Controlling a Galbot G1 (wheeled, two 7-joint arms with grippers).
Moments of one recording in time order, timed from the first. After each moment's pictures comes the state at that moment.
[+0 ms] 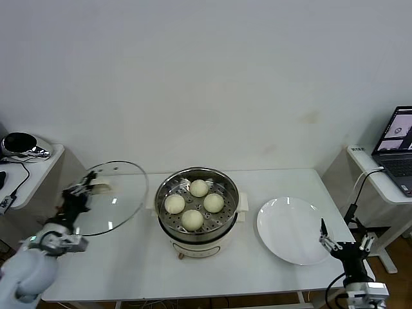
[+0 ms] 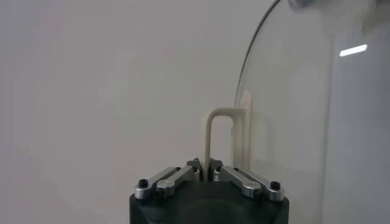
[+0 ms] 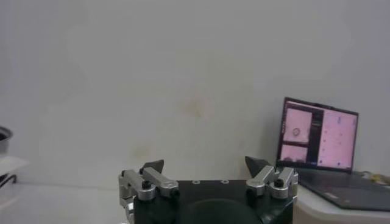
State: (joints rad) left arm 1.30 -0.81 -0.61 -1.93 0.70 0.07 0.03; right arm -1.62 1.45 0.87 2.08 0.10 0.05 -0.09
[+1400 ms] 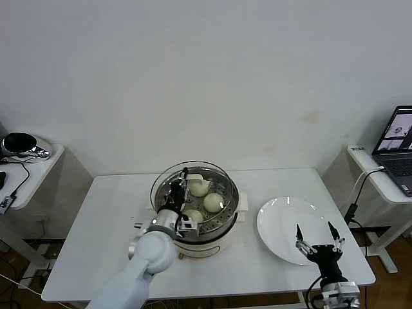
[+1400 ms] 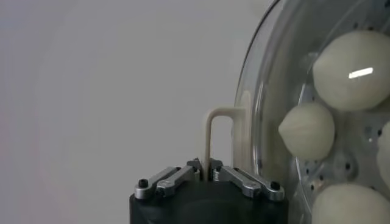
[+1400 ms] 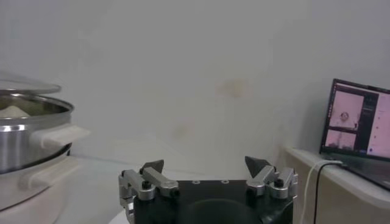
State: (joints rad) left arm 0.91 -1.22 -0.01 -1.86 1.19 0.43 0.24; right arm -1.60 1.48 0.77 2.04 0.02 0.04 -0.11
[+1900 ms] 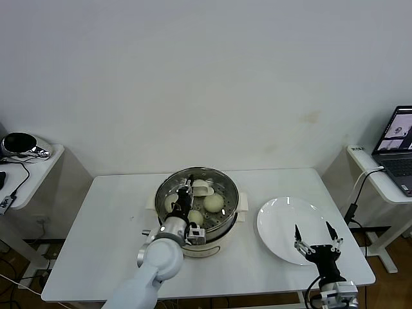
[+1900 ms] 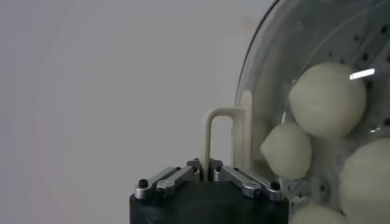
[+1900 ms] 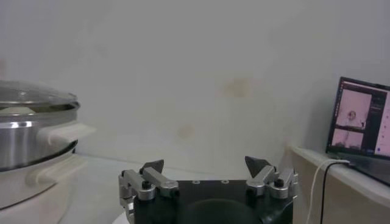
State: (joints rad) left arm 0.95 -1.28 0.00 -1.83 1.25 0.42 0.23; right arm -1.60 1.48 0.77 2.03 0.02 0.04 -0.11
